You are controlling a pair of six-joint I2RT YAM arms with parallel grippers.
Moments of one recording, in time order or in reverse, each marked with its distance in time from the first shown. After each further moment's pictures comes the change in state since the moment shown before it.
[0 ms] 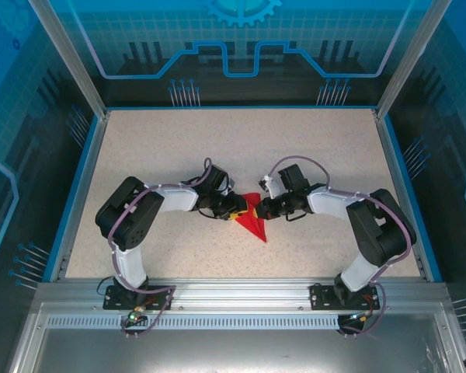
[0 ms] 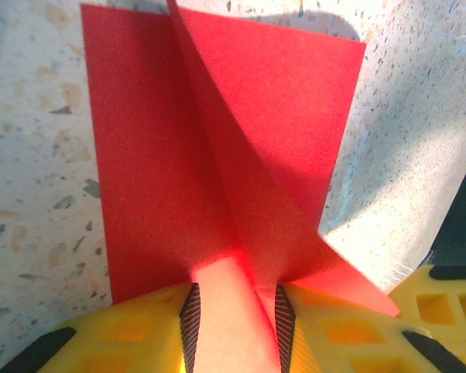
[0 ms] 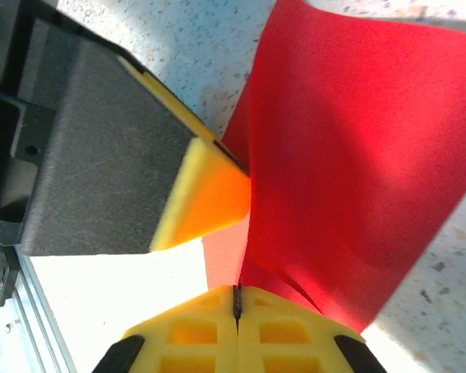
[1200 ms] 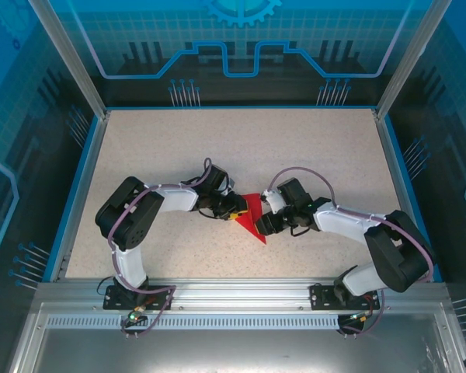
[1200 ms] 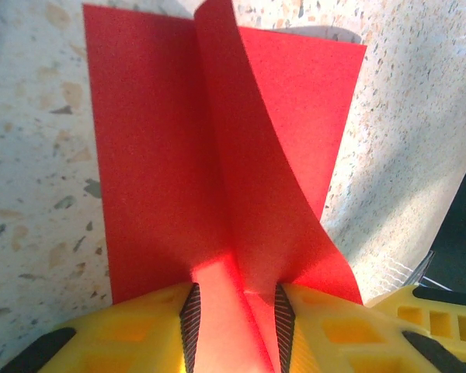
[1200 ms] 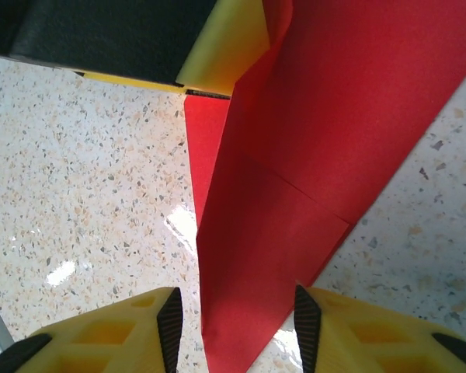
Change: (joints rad) left arm 0.000 0.000 -0.001 0.003 0.000 -0.001; right arm 0.117 -0.207 -0.142 -0.050 0.220 -0.074
